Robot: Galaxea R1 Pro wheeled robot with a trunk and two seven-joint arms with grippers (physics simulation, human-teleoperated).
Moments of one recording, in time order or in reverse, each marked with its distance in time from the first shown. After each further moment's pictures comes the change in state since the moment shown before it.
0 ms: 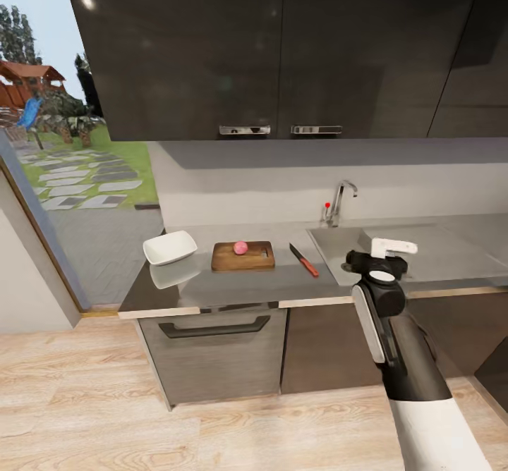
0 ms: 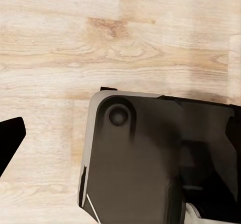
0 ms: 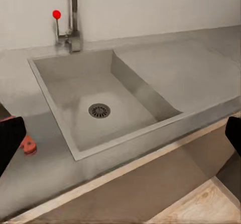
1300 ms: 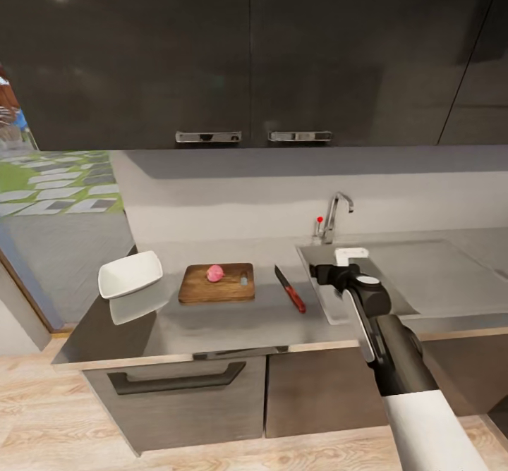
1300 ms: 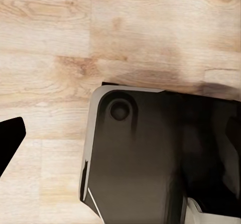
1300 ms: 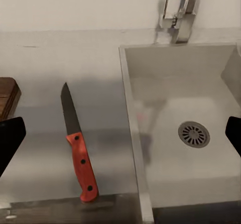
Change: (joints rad) left arm 0.000 0.000 0.000 0.016 0.000 0.000 0.002; right arm -0.014 0.003 0.019 0.145 0.003 0.001 0.455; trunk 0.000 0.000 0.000
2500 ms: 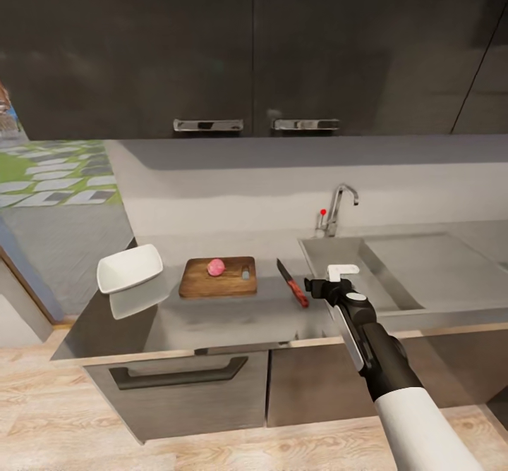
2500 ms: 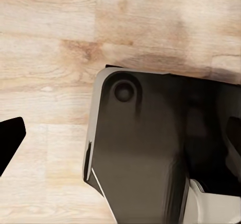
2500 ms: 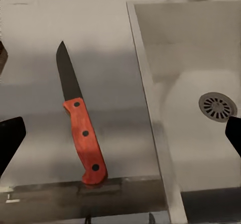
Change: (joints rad) left arm 0.000 0.000 0.001 0.019 0.000 0.000 0.002; right arm 0.000 0.008 0.003 0.243 -0.006 -0.216 0.006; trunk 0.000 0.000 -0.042
